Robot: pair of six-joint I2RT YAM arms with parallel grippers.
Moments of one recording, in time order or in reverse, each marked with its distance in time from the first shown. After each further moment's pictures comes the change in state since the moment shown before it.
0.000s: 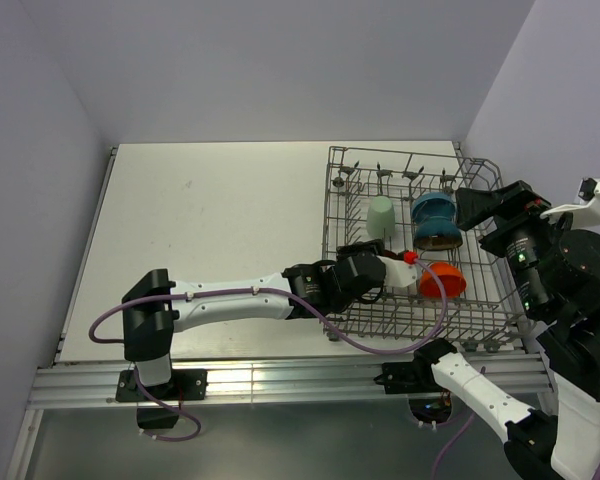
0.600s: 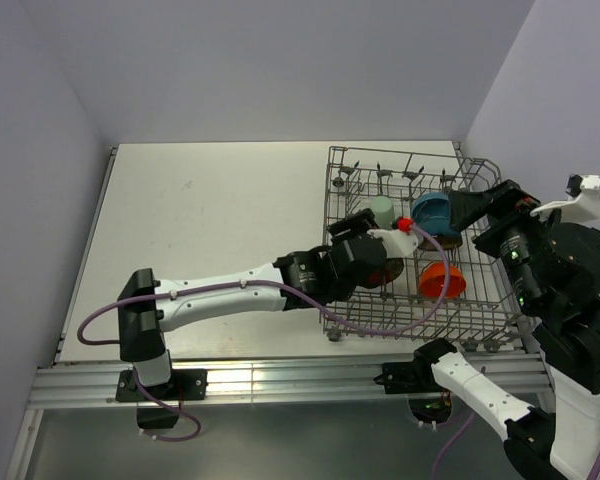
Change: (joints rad) left arm 0.006 -0.013 0.101 -0.016 -0.186 -0.057; right arm 0.000 0.006 -0.007 -0.026 -0.011 0.000
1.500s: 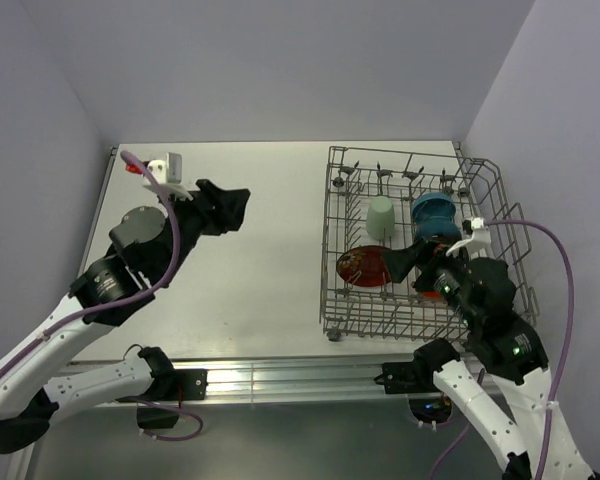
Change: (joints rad) left arm 0.446 -0.840 -0.334 -0.116 0.257 -0.867; right arm 0.000 -0.261 -0.718 0.261 -0.372 0.001
